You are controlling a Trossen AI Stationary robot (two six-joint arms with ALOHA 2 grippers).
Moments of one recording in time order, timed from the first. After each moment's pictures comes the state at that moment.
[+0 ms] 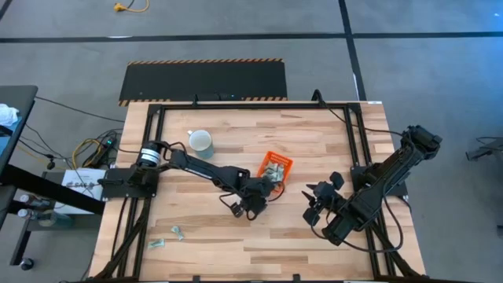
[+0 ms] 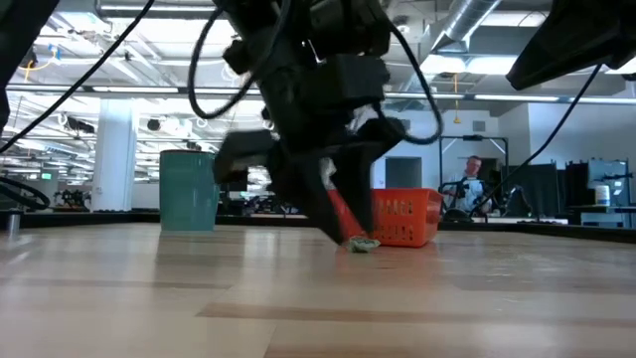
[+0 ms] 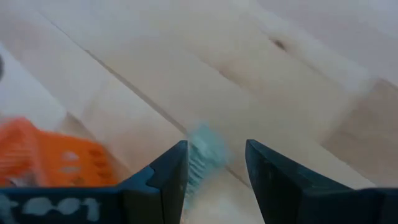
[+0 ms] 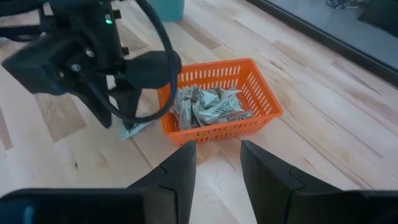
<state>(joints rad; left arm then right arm) -0.14 2.08 1.40 -0.37 0.12 0.79 0.78 1.45 0.99 -0.98 0.94 1.33</state>
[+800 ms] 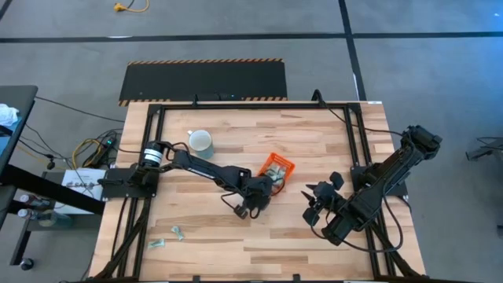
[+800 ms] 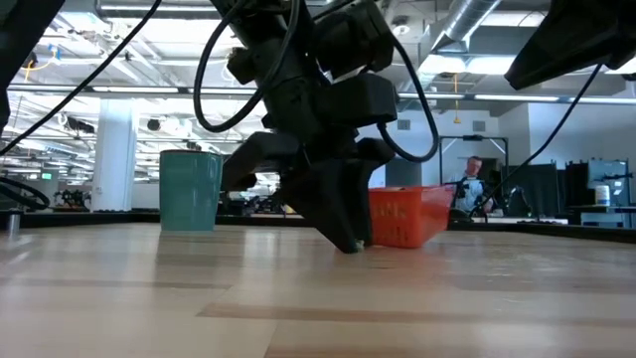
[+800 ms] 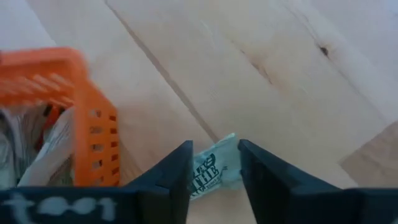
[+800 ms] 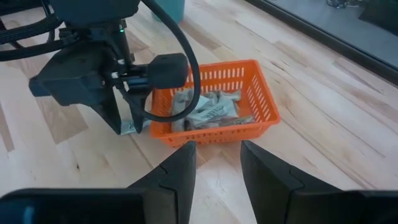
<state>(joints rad) -0.13 2.12 1.40 -0.36 0.10 0.54 0.78 1.45 0.99 -0.97 0.94 1.33</state>
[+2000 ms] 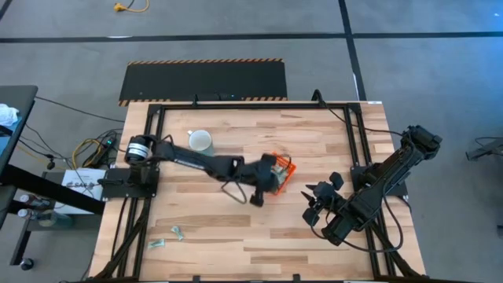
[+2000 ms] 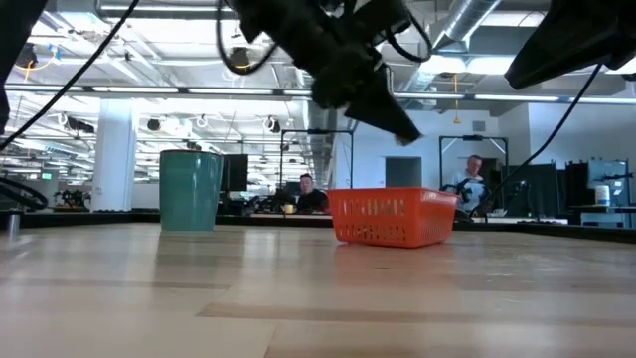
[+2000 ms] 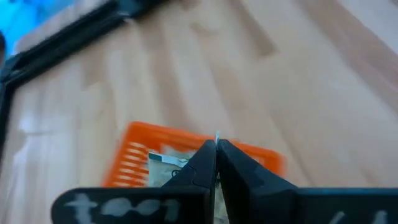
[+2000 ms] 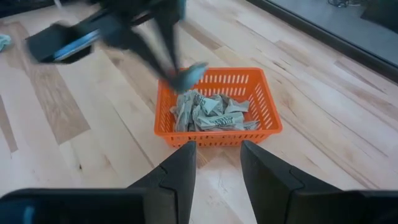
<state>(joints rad) -0.09 1.95 1.39 -0.12 -0.09 0.41 0.78 1.45 0.99 -0.96 0.94 1.33</state>
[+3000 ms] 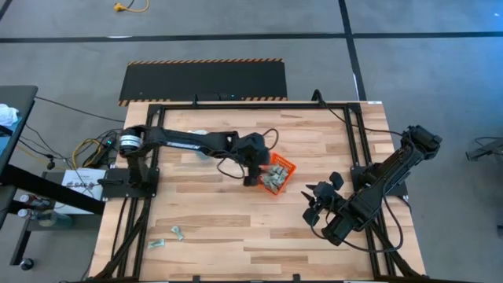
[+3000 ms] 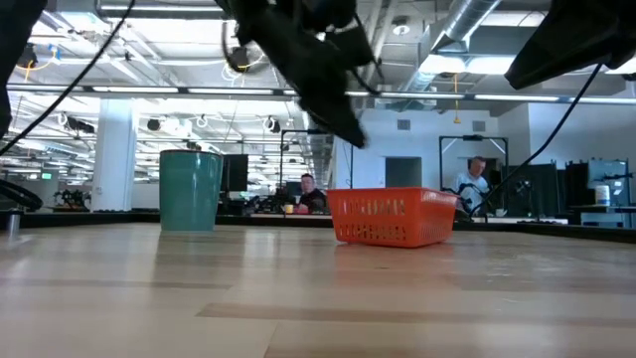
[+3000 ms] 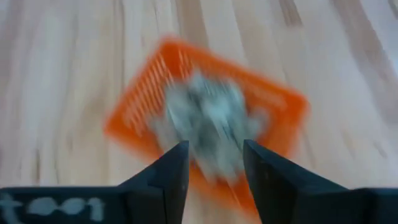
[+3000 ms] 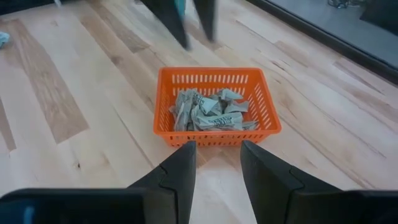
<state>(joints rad) 0.09 1.86 1.40 -0.37 0.13 0.19 0.78 1.45 0.99 -0.97 0.94 1.32</state>
